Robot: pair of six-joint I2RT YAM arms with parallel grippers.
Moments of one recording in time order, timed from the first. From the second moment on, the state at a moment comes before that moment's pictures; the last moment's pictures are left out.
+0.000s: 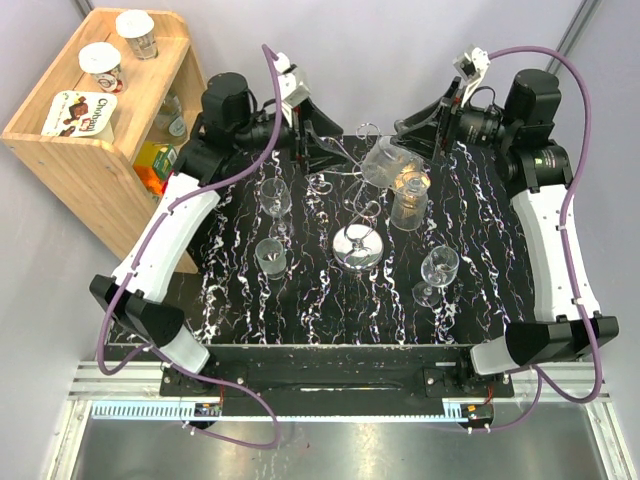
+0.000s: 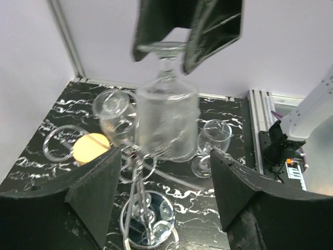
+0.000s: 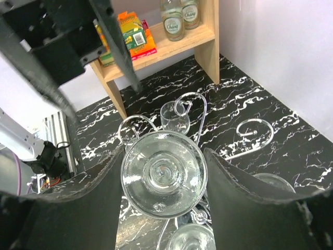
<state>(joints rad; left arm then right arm) -0.45 1.60 1.88 -0.33 0.98 0.00 0.12 1.44 1.81 -0.46 -1.02 0.09</state>
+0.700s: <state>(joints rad) -0.62 1.72 1.99 -0.49 0.83 0.13 0.21 1.49 1.92 -0.52 -0.96 0.07</state>
